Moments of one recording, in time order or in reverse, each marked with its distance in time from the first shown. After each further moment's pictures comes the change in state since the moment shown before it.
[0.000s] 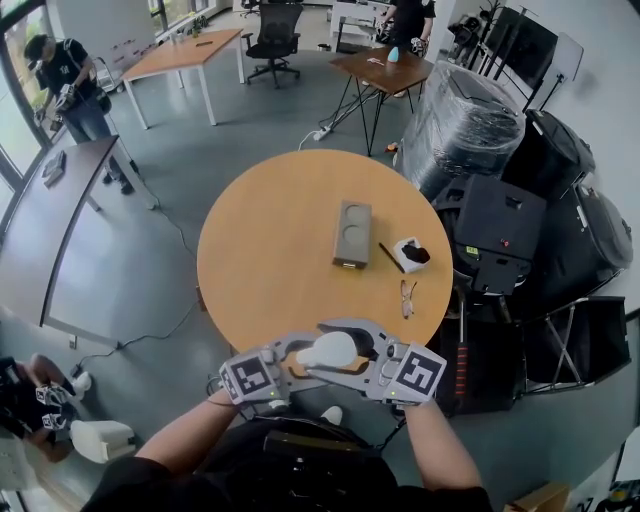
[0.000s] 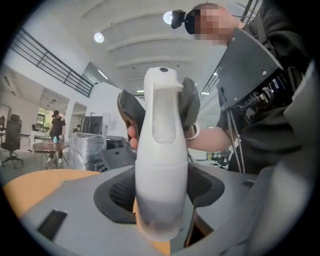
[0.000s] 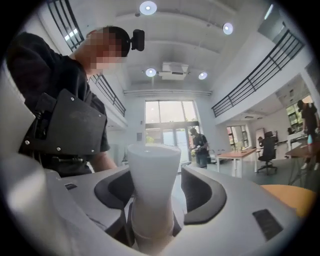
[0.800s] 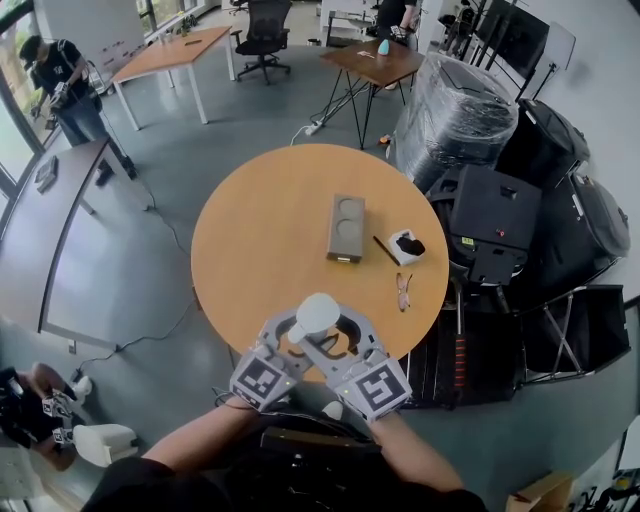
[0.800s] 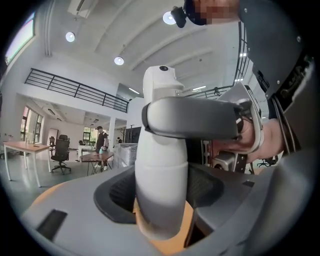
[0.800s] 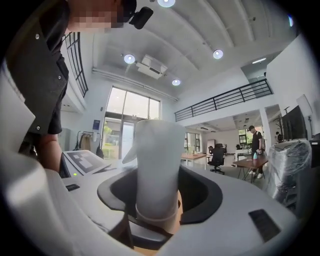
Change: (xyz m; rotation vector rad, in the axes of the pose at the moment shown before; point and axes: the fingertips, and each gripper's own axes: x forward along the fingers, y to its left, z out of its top) left arm -0.009 0.066 0.015 0.025 -0.041 0.496; right arm 0.008 -0.050 -0.010 -0.053 0.065 -0.532
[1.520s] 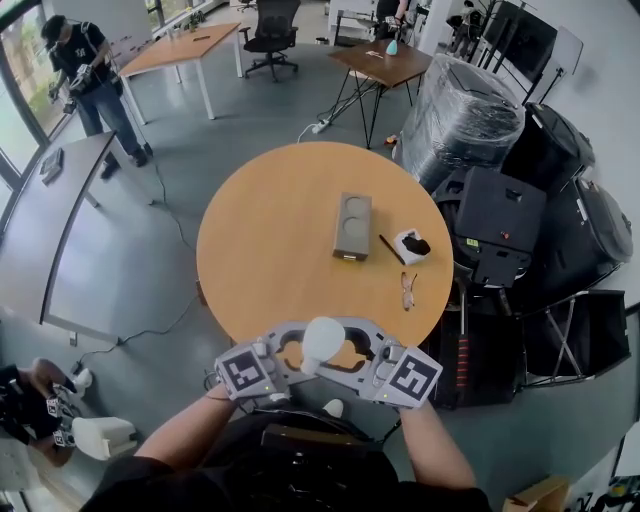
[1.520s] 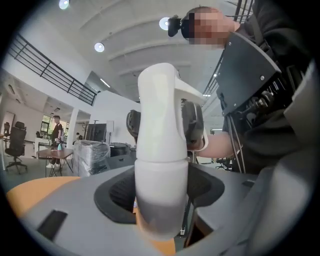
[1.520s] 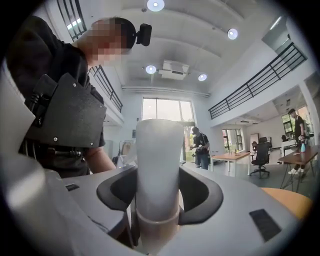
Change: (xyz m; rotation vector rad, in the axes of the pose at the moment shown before) left arm -0.037 -0.053 0.009 -0.010 -0.028 -0.445; right arm -0.029 0.055 0.009 0.024 -0.033 0.469
